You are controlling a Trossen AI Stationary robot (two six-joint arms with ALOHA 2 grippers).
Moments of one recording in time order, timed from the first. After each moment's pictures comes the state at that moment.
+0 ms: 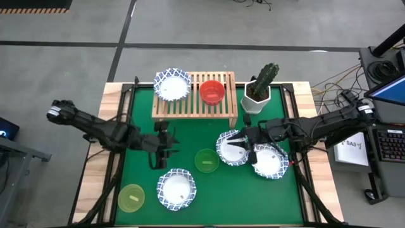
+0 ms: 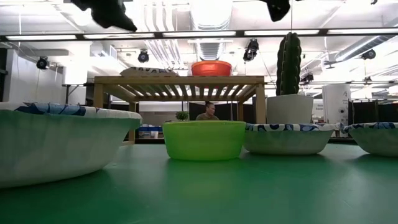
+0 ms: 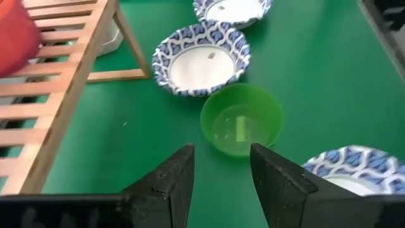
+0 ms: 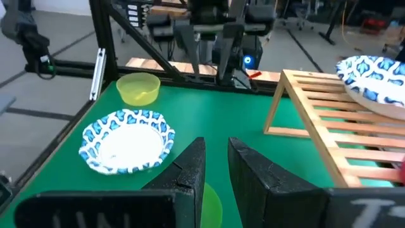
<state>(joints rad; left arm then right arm) -0.34 1.13 0.94 -0.51 -0.38 -0.16 0.20 1.10 0.82 0.04 0.11 -0.03</state>
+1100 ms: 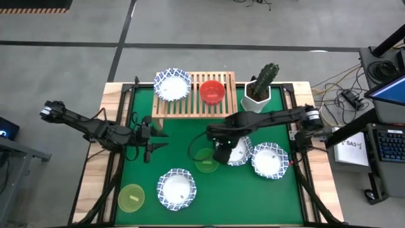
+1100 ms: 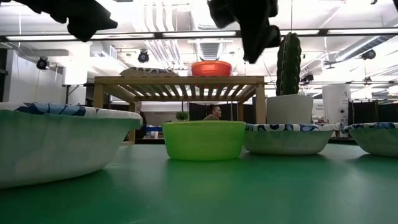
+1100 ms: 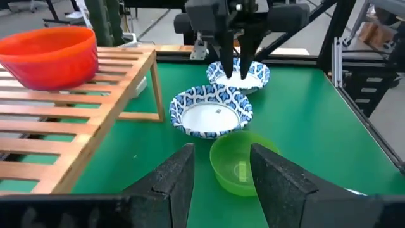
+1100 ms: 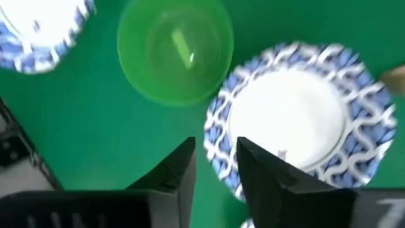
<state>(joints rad) -0.36 0.70 0.56 -0.18 -0.43 -0.16 0.09 1.86 1.76 -1.24 -0.14 0.58</state>
